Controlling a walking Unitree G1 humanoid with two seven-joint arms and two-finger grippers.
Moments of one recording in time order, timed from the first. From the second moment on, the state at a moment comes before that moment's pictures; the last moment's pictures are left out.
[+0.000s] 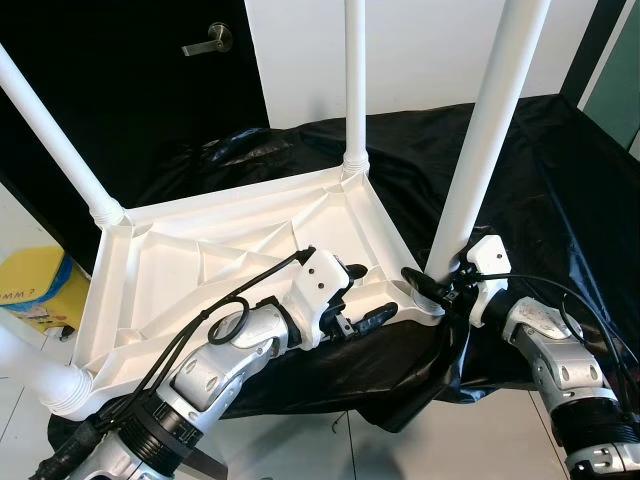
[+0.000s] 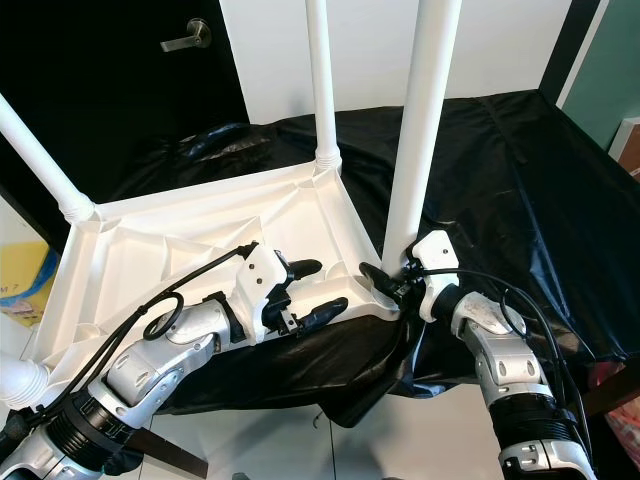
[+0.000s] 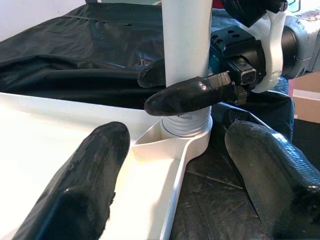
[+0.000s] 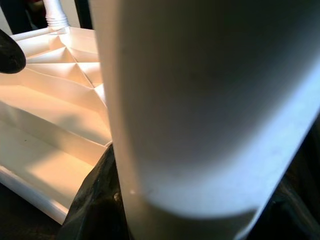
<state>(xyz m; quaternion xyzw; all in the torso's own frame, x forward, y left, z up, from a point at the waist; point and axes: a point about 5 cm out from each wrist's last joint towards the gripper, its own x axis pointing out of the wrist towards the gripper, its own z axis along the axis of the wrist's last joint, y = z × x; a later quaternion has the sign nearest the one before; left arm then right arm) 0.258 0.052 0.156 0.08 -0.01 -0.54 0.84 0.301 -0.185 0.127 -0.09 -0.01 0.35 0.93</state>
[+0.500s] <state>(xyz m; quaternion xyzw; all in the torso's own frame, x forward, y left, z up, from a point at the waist) 0.257 0.053 0.155 0.08 0.00 -0.53 0.84 0.299 -0.173 0.124 -0.05 -0.02 0.26 0.96</state>
